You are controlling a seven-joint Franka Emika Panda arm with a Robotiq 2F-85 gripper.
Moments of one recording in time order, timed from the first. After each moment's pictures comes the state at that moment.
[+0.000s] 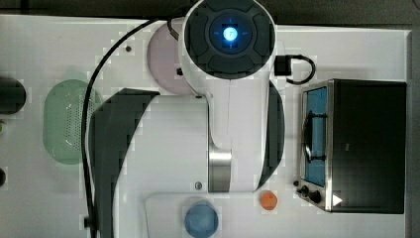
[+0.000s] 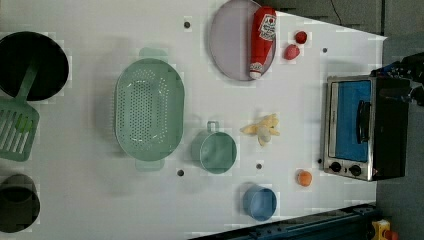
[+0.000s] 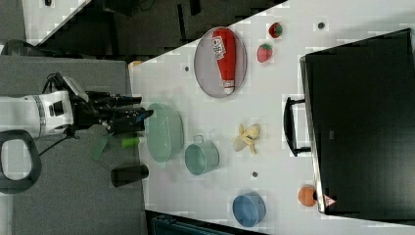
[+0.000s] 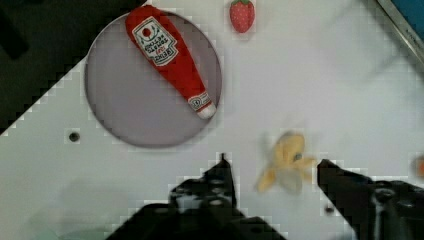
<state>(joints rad) 0.02 -0.01 0.00 -1.79 0.02 0.25 -0.03</state>
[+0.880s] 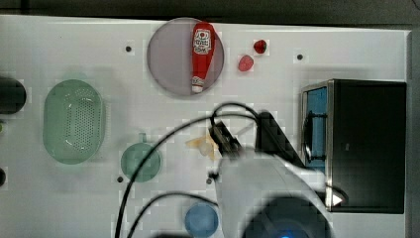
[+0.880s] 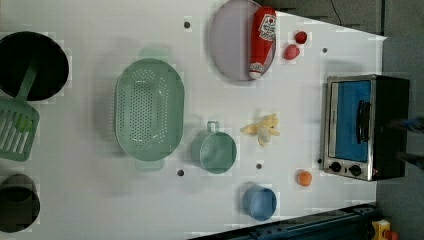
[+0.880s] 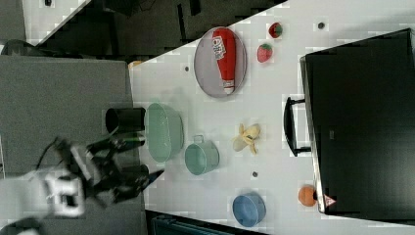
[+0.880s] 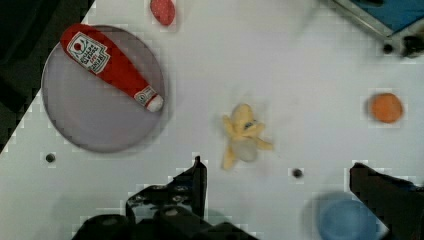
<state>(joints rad) -0.02 -0.42 -0.05 -2.20 0.00 0.33 0.12</state>
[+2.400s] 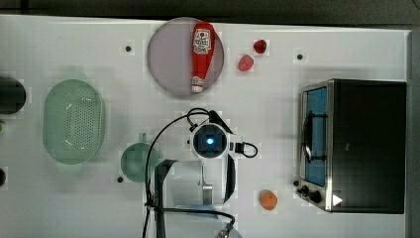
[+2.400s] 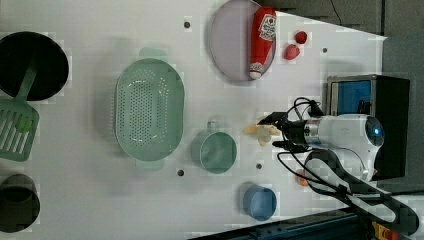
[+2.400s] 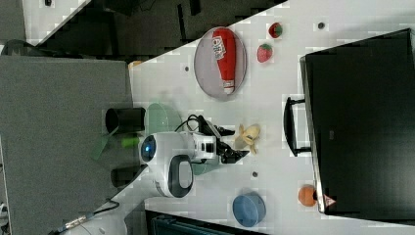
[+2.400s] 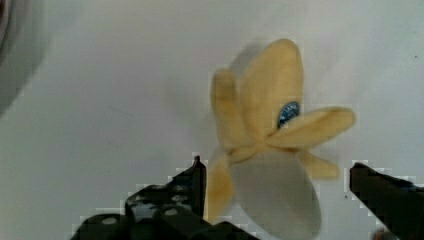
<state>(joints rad) 0.00 0.30 0.04 -2.49 -0.01 1.15 0.13</state>
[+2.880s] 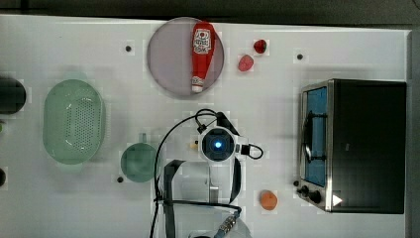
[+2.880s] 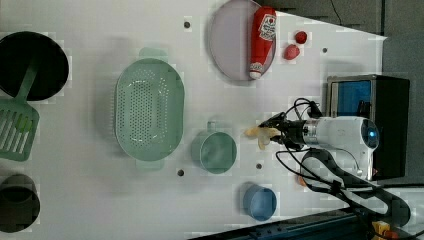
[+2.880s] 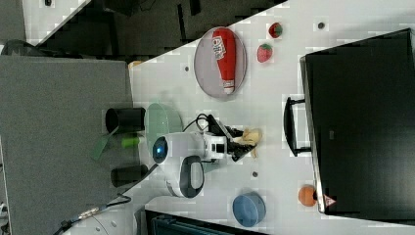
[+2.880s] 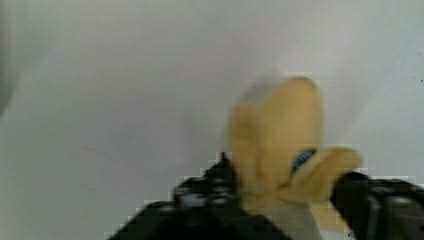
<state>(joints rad) -0.01 0.36 0.01 -2.49 -0.01 1.24 0.13</state>
